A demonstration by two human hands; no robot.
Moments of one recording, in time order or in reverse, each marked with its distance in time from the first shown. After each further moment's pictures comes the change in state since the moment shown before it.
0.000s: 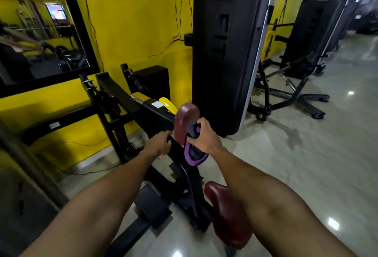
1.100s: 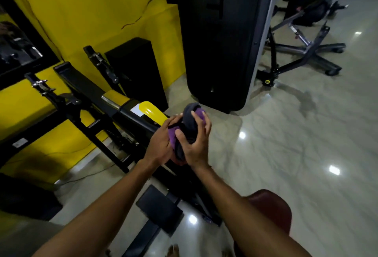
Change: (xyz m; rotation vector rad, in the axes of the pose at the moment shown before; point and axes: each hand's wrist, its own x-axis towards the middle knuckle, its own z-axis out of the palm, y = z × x) left_hand 0.191 -0.009 0.032 -0.423 0.157 0.414; right_hand 0.151 0.038 0.115 0.655 0.491 0.014
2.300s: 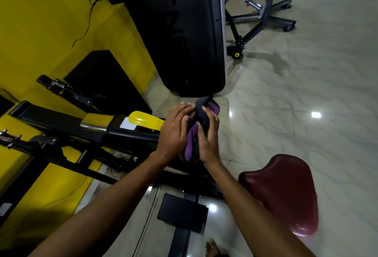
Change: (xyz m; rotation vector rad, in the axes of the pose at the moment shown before) left_hand 0.047 -0.018 0.007 0.055 -0.055 0.362; right_hand -0.006 0.017 0.027 0.135 0.344 0.187
